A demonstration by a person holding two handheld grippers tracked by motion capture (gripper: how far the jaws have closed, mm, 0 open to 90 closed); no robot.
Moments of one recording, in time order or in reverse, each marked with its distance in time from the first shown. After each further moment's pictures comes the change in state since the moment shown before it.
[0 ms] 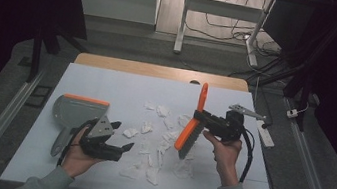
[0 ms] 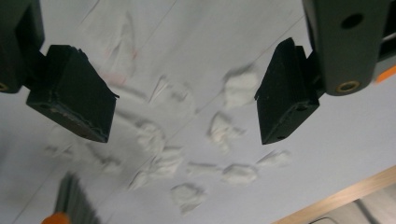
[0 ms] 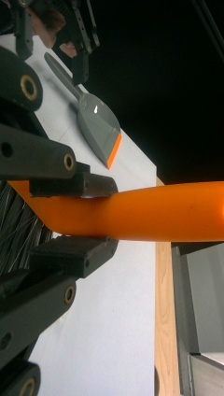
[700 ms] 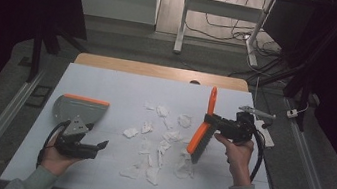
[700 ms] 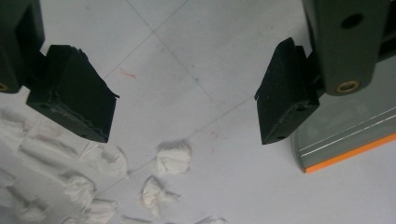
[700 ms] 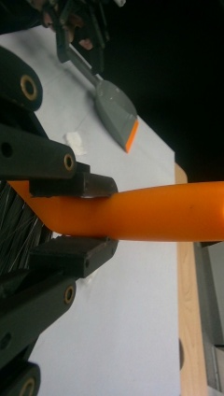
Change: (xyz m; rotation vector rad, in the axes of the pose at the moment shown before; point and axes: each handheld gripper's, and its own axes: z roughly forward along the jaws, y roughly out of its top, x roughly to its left) left arm 0.041 -0.060 -0.031 0.077 0.126 -0.134; right arm -0.030 0.004 -0.019 0.078 -0.024 0.034
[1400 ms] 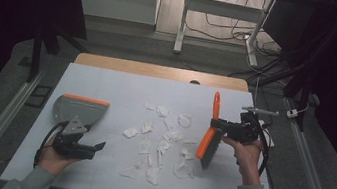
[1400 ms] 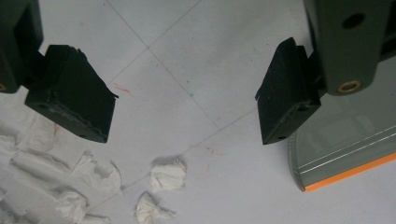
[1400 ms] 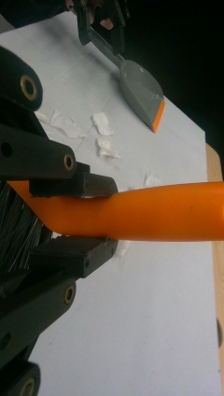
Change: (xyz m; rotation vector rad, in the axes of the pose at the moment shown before) left arm 0.009 -0.007 0.000 0.051 0.008 -0.023; right arm -0.021 0.002 -0.008 0.133 -0.052 0.016
